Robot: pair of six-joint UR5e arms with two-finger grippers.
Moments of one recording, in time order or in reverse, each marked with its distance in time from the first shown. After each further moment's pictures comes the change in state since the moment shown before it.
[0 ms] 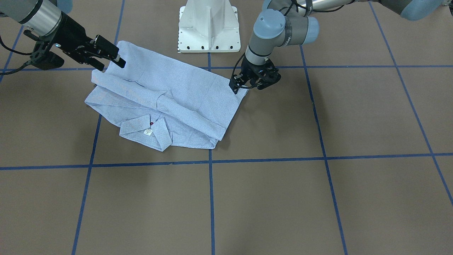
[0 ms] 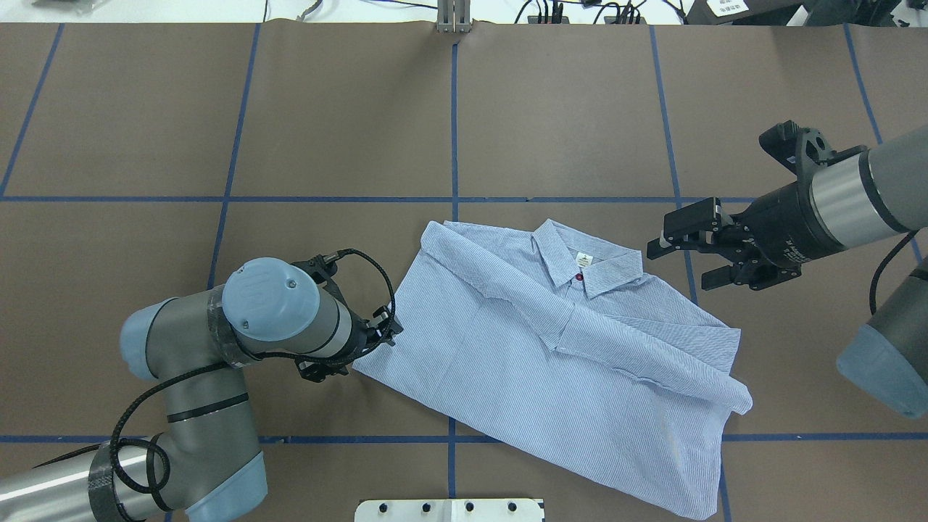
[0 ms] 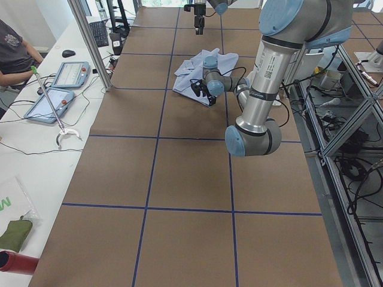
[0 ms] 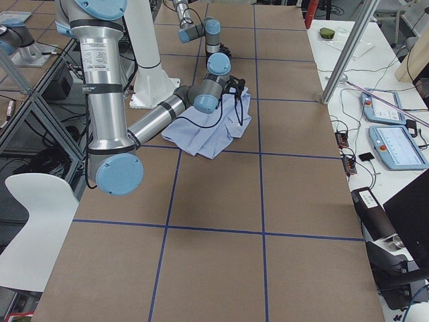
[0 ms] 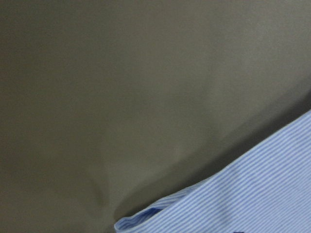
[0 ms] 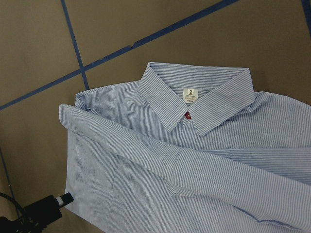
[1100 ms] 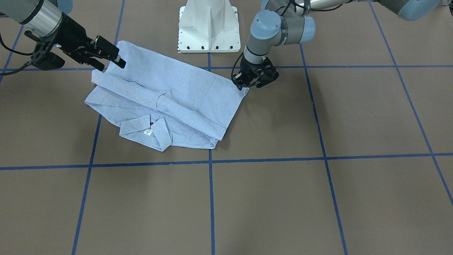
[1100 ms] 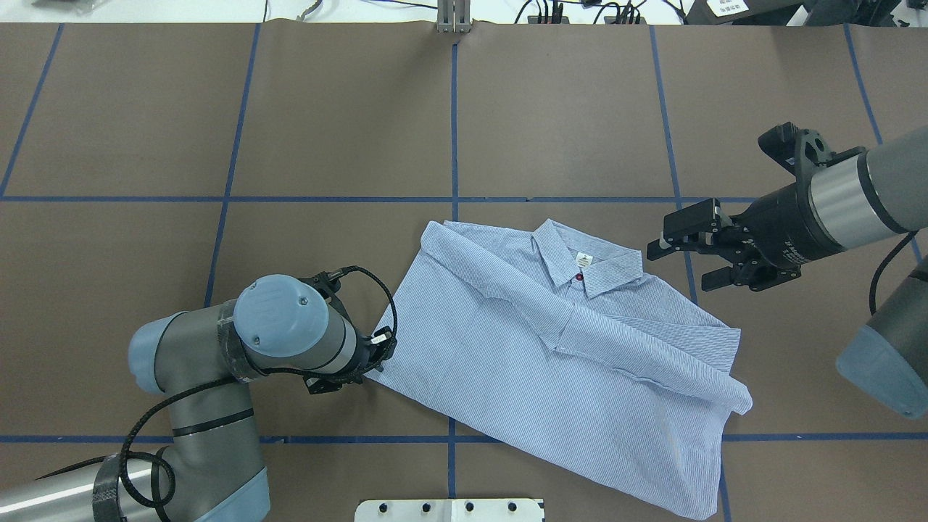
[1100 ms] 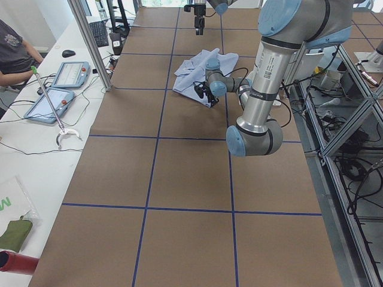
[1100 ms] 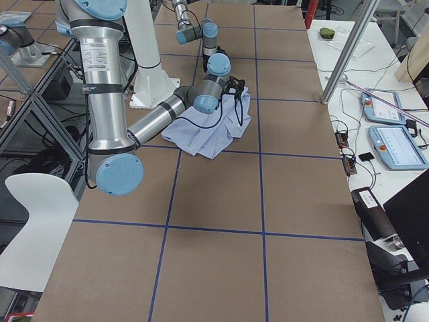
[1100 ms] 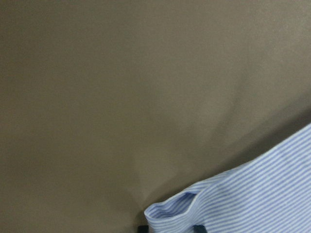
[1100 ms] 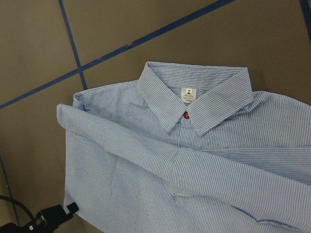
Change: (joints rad) left arm 0.027 -0.003 0.005 0.022 0.000 -0.016; right arm -0.001 -0.001 -0.002 -0.001 0.000 0.000
